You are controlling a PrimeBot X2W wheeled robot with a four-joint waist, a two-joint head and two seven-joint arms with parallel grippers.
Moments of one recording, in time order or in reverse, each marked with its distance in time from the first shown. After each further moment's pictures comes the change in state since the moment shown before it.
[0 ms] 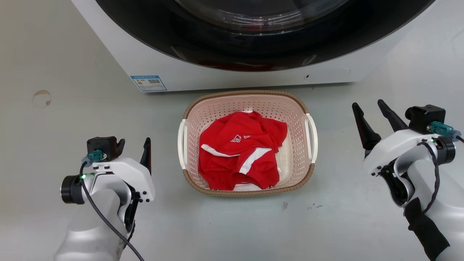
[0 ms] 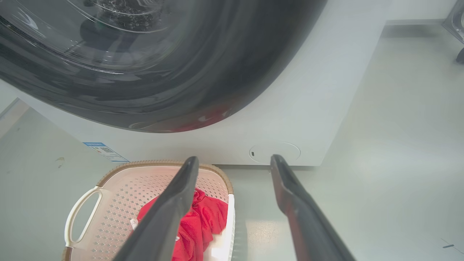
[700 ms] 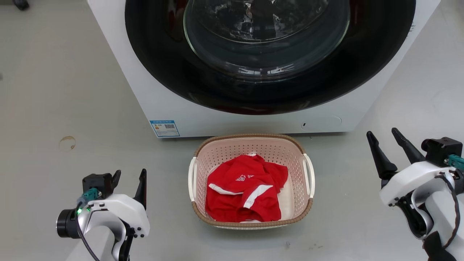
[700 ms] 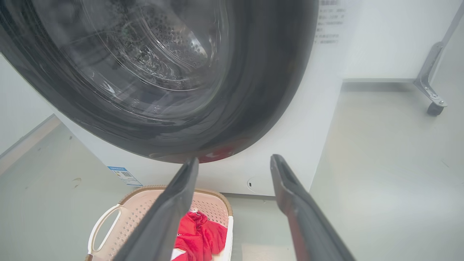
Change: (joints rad) left arm 0.225 0.045 0.089 -0.202 0.084 0.011 0.000; right arm 0.190 -0.080 -0.045 -0.164 -0.006 0.000 0.000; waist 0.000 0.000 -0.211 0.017
